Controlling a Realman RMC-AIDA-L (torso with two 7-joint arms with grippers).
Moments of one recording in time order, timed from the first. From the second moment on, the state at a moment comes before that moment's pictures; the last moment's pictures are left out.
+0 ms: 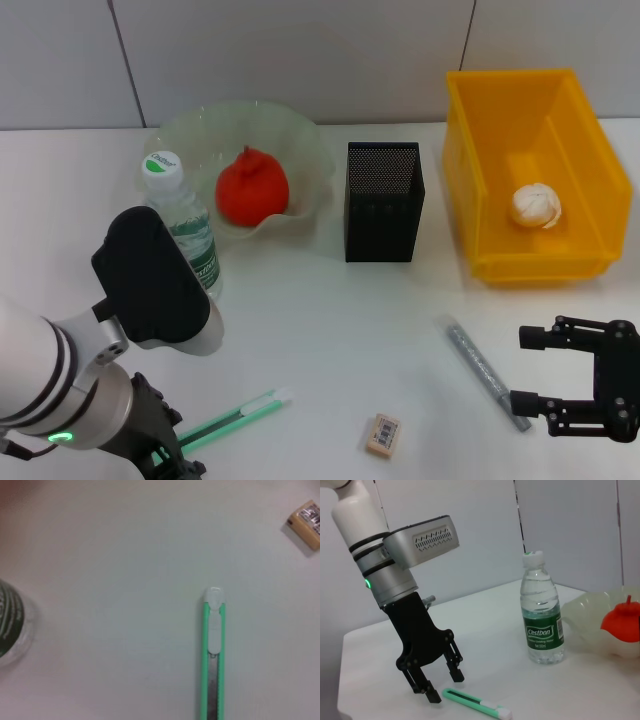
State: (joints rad) left arm -0.27 -2.07 1.82 1.70 2.71 1.56 -2.55; right arm 0.32 2.07 -0.65 -0.83 -2.02 -1.81 1.26
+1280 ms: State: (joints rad) left arm -0.38 -2.08 1.82 1.54 2.71 1.55 -2.56; right arm 0.32 2.08 -0.66 -0.83 -2.02 -1.80 1.26
